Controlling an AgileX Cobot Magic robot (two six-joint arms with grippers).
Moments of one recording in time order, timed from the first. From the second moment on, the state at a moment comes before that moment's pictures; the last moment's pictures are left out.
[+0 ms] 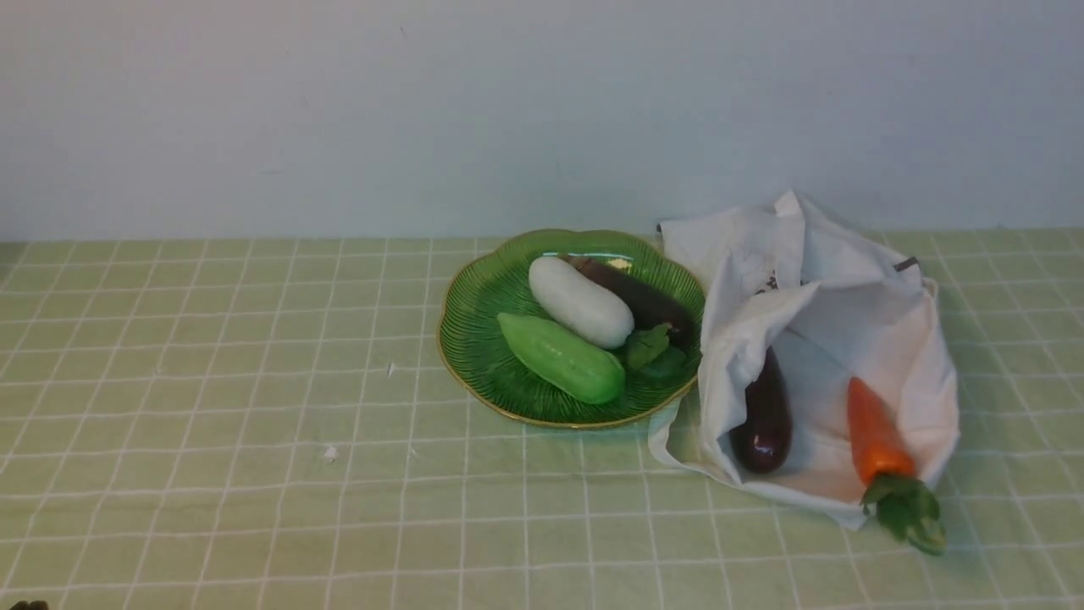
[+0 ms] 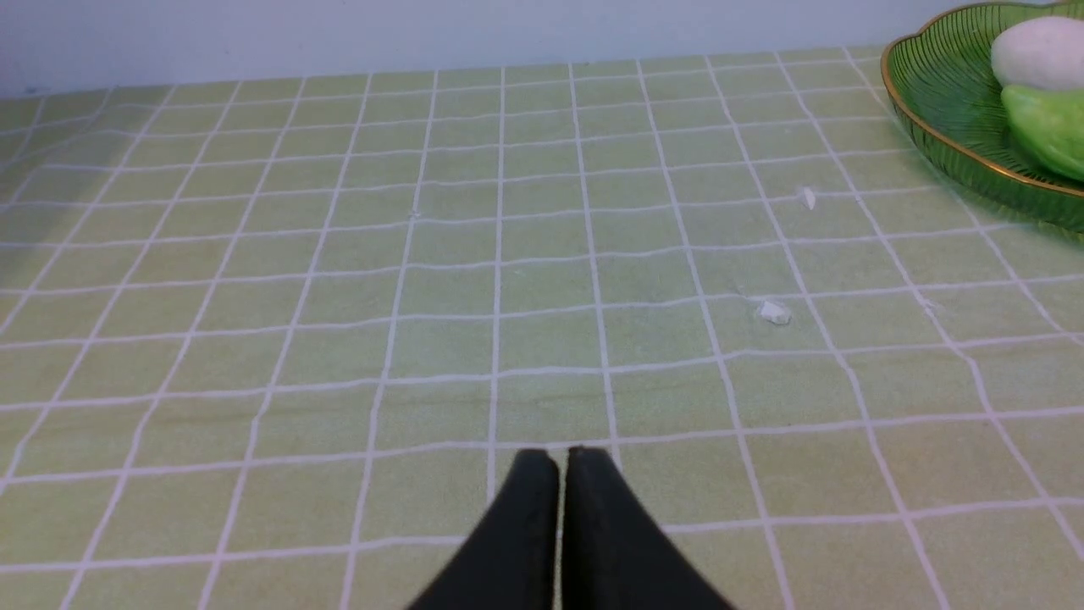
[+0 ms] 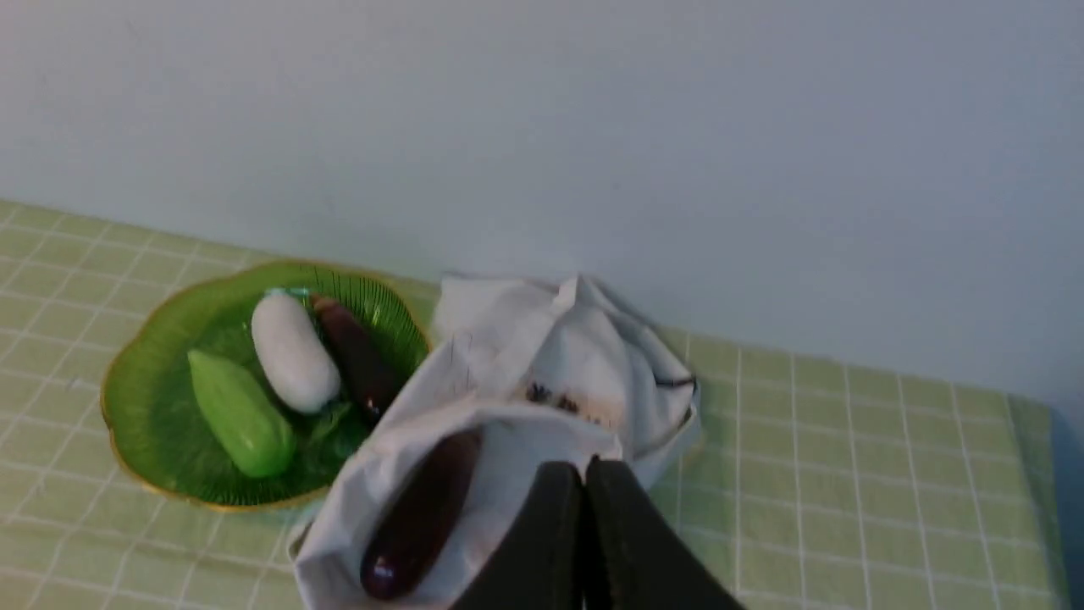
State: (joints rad) right arm 0.30 0.77 -1.37 -0.14 1.23 0.07; left arm -0.01 -0.01 0.03 0.04 0.37 -0.04
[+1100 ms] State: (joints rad) right arm 0.30 0.20 -0.41 -0.10 0.25 0.14; left arm -0.01 -0.01 0.03 0.04 0.37 -0.04
